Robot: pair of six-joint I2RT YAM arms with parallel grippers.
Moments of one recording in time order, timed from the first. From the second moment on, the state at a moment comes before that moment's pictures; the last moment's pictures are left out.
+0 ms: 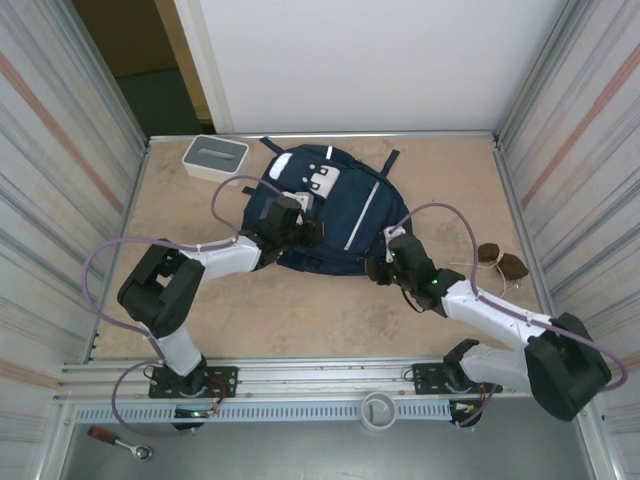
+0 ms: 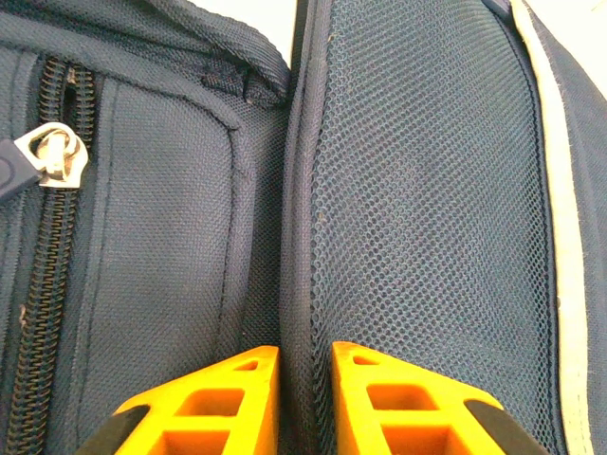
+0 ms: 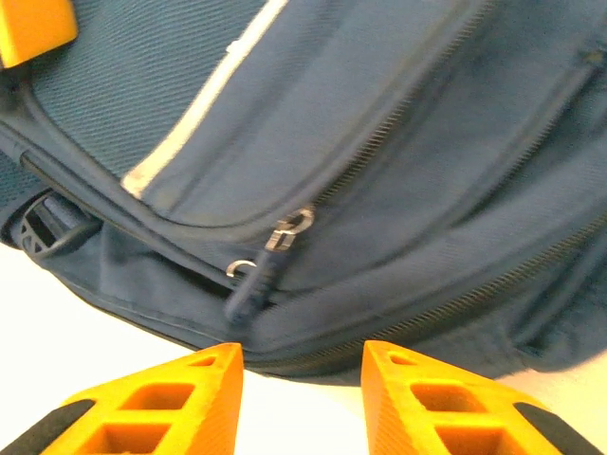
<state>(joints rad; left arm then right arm) -0.63 1.72 0.93 0.15 0.05 -0.46 0.65 1.15 0.53 -0.12 0.11 0.40</state>
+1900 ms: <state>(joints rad) -0.73 1.50 0.84 0.23 0.08 0.22 0.57 1.19 0.49 0.07 0.09 0.46</state>
